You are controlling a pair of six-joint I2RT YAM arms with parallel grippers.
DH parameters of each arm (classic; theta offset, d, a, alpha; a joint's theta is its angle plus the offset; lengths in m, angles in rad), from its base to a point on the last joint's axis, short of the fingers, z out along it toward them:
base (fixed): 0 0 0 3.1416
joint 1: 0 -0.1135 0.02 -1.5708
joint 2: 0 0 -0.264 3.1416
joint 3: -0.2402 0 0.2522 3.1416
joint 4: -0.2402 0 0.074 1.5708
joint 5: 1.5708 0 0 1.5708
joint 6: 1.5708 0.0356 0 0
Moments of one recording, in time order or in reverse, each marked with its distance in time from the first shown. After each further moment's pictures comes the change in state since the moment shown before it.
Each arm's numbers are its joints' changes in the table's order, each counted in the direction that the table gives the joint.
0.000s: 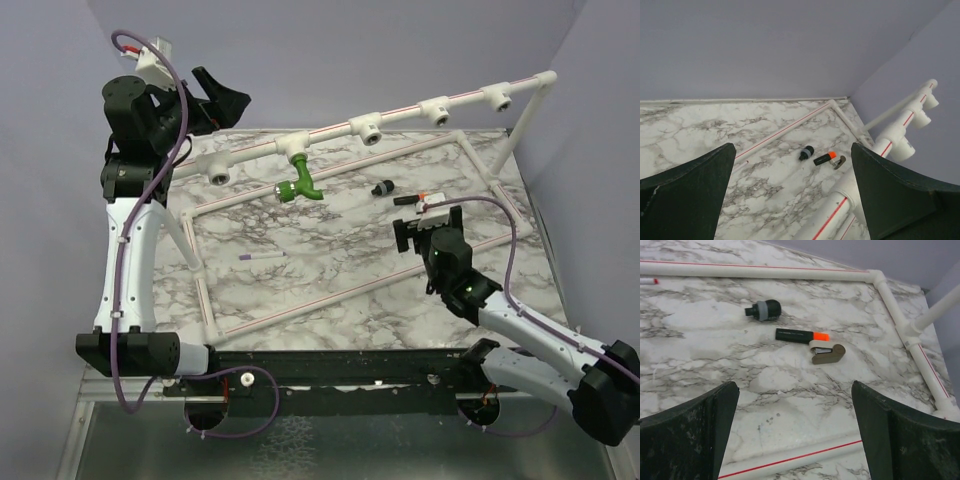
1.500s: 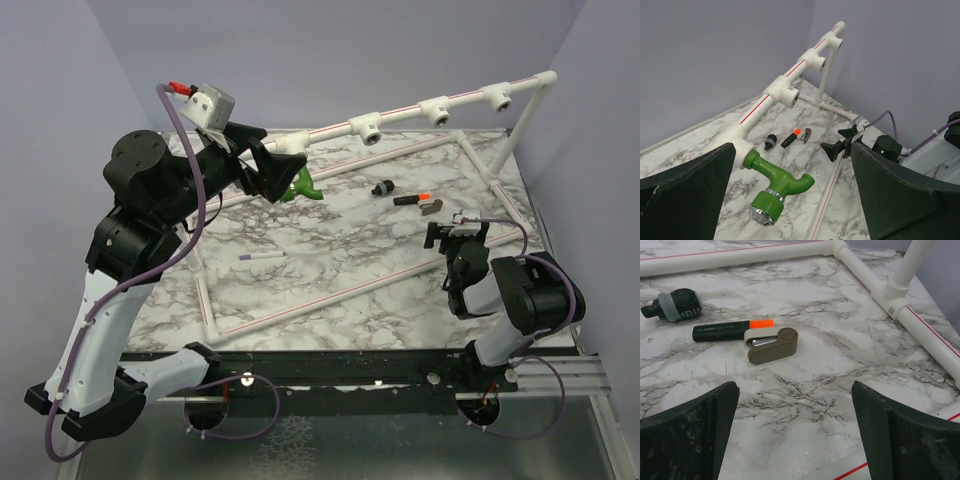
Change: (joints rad) left arm 0.529 0.281 -0.010 -0.176 -0.195 0.319; right arm 0.535 -0.677 0.334 1.154 -0.372 0.047
